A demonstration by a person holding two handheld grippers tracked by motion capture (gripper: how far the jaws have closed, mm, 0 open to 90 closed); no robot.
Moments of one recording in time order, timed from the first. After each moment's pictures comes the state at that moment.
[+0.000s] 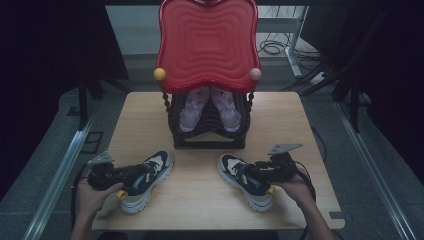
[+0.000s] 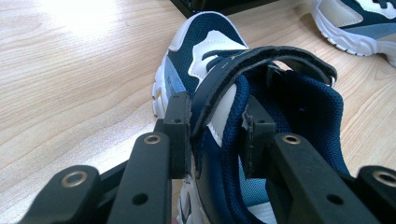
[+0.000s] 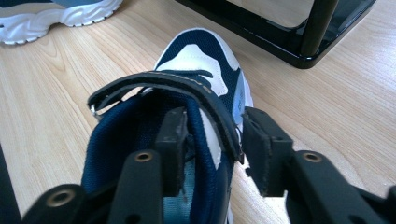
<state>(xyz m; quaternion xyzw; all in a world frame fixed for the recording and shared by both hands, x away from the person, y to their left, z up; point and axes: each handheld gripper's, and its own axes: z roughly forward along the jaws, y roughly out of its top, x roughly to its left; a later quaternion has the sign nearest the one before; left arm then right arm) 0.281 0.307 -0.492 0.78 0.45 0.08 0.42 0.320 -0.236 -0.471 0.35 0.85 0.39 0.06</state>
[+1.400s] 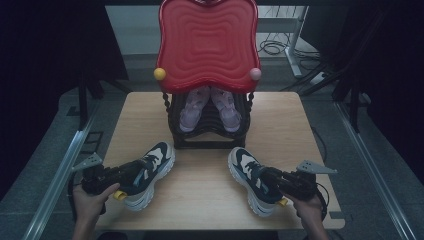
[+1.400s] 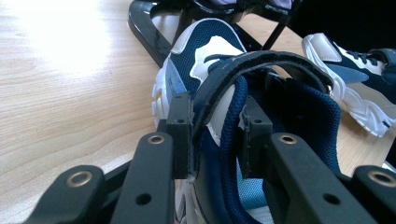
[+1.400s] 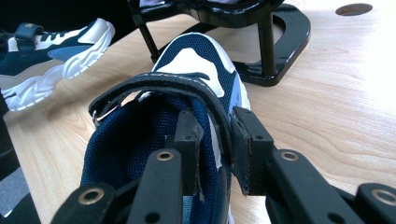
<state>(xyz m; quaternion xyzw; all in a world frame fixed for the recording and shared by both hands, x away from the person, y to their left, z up) 0.255 0.307 -0.472 0.71 0.47 0.09 0.52 0.265 -0.282 -0.483 0.42 0.73 0.53 0.10</state>
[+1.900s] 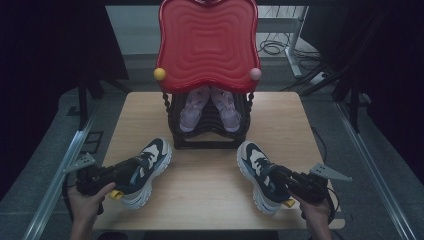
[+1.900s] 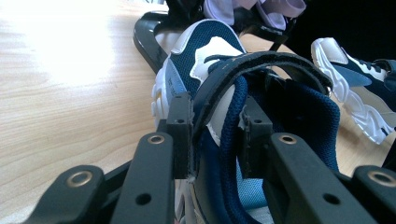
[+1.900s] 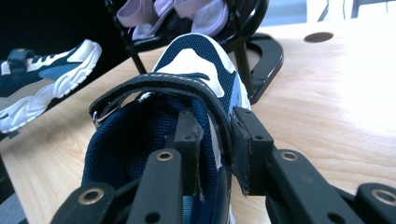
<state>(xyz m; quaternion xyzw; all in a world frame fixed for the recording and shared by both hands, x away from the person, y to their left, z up) 0.248 0.313 -0.463 0.69 0.47 0.10 0.54 0.251 -0.301 -0.476 0.44 0.69 0.57 0.14</state>
